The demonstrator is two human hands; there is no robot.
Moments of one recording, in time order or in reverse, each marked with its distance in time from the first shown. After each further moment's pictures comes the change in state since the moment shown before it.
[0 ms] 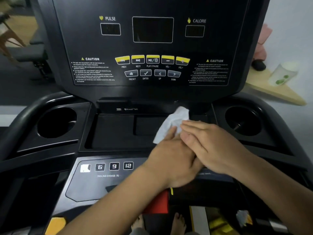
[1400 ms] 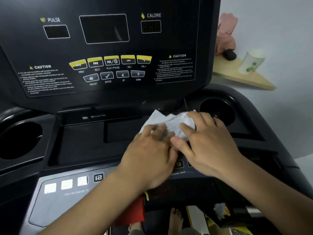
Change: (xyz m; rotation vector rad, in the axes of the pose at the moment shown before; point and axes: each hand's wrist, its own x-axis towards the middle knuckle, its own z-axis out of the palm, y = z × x) left_hand 0.014 0.005 -0.012 0.140 -0.094 -0.168; right_hand -0.026 0.030 0.005 -0.297 -0.047 0.307
